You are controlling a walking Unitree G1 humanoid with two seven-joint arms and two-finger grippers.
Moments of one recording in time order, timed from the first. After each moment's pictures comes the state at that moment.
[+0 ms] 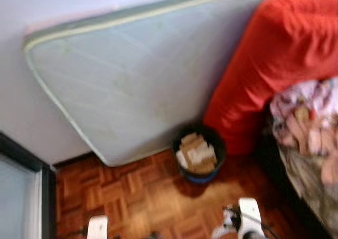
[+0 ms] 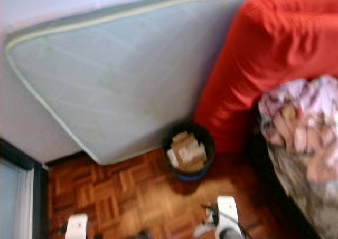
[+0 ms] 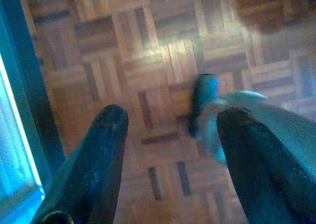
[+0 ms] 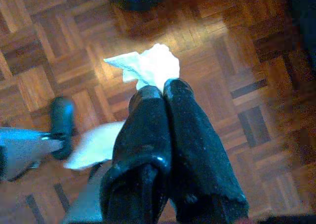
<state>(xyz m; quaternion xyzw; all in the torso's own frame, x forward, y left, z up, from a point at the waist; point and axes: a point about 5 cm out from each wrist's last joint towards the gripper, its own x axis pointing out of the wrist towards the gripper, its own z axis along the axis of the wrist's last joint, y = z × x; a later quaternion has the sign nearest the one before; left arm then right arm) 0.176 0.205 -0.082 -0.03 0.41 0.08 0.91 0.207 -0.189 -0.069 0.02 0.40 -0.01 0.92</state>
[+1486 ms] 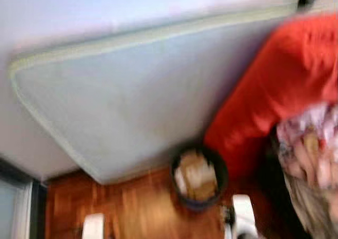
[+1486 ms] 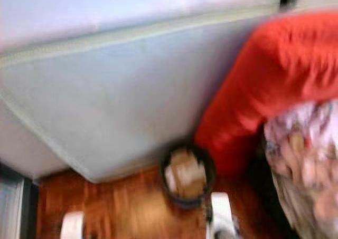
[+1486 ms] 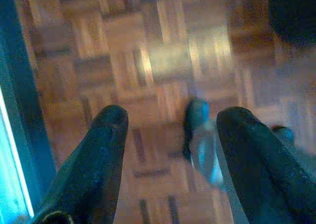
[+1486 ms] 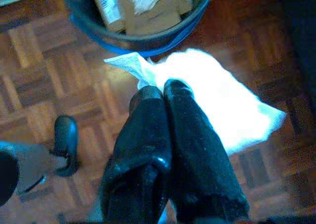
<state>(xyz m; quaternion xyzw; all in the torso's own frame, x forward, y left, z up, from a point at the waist) 0.183 0.215 -0.077 -0.02 0.40 0.09 0.91 0.209 -0.176 -0.070 0.03 0.40 0.01 0.92</state>
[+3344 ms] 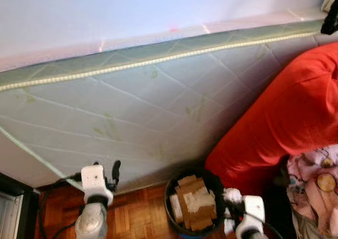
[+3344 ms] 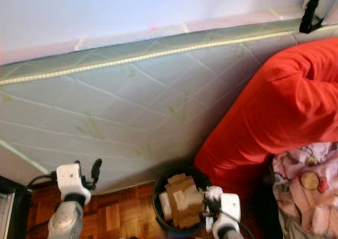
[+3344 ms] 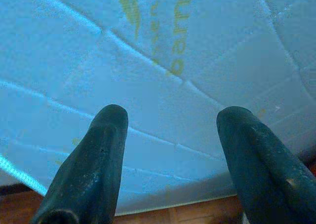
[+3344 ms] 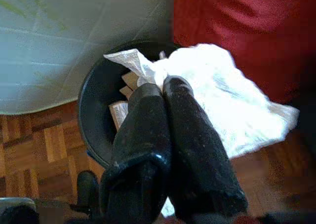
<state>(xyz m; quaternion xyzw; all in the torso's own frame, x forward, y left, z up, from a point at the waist) 0.259 0.198 0.032 -0.01 0.01 0.06 1.00 0.205 -0.181 -0.056 0.10 0.25 0.03 0.96</state>
